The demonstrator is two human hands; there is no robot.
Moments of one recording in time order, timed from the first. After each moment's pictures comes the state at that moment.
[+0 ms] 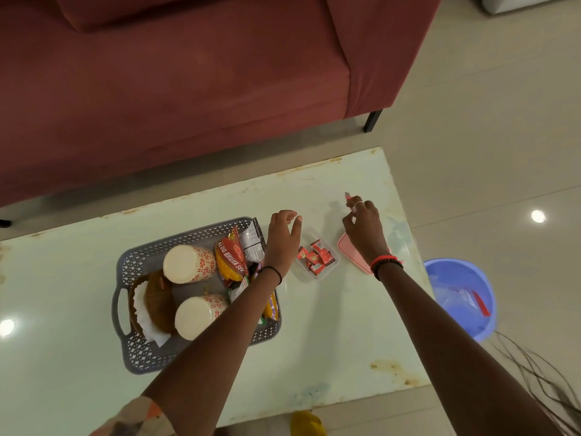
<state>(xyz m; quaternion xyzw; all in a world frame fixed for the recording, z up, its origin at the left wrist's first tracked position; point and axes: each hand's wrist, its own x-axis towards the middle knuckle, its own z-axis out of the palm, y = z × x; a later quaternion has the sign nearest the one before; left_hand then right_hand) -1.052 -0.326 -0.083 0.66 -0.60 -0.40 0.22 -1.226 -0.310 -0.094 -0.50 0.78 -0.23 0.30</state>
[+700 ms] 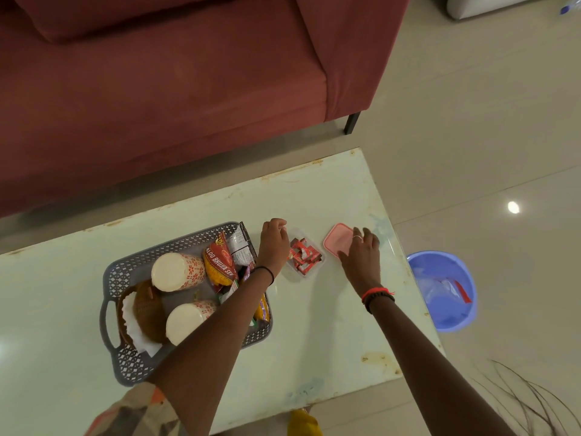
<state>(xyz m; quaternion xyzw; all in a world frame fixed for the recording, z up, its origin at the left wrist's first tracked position) -1.058 -0.323 -0.083 0.66 -0.62 -0.40 0.12 -1.223 -0.242 -0.096 -0.46 0.84 -0.08 0.27</state>
